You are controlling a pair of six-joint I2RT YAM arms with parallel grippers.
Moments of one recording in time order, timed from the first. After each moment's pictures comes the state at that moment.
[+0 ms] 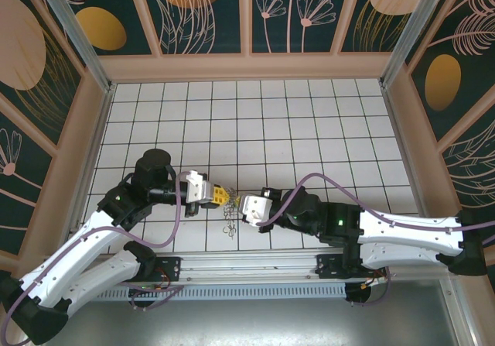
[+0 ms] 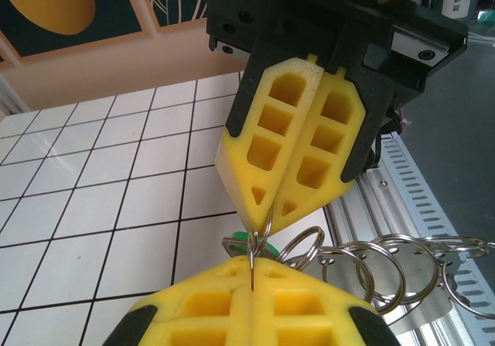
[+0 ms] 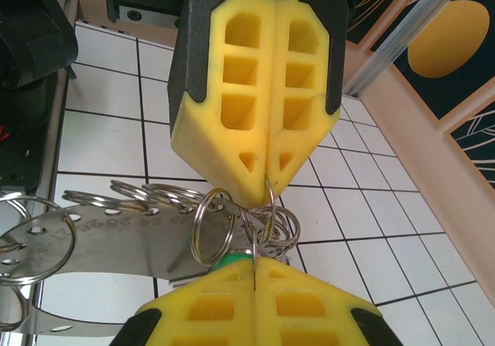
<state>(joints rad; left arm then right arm) -0.65 0.79 0.75 -0.43 0.86 0.54 1.38 0.92 0.73 -0.12 0.21 -0.45</state>
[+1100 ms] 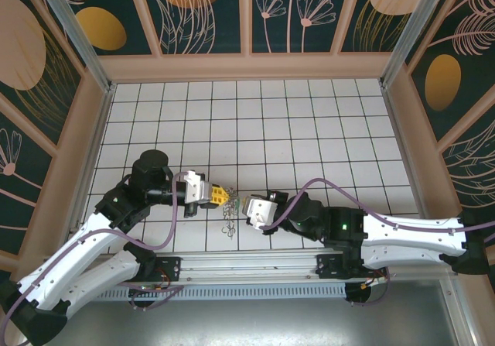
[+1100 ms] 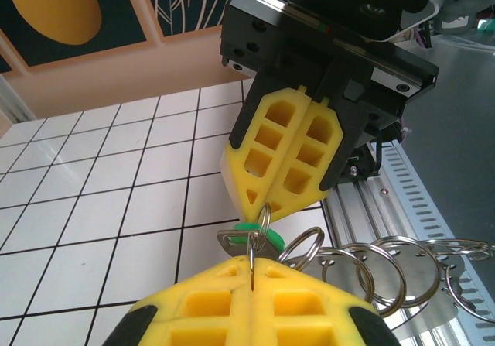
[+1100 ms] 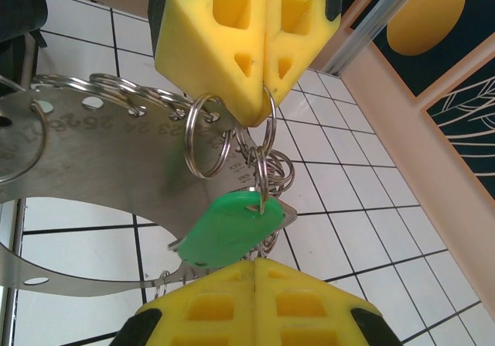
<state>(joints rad) -0.65 0.77 0.75 -0.42 0.85 0.52 1.42 0.88 0.68 -0.14 0.32 -0.45</state>
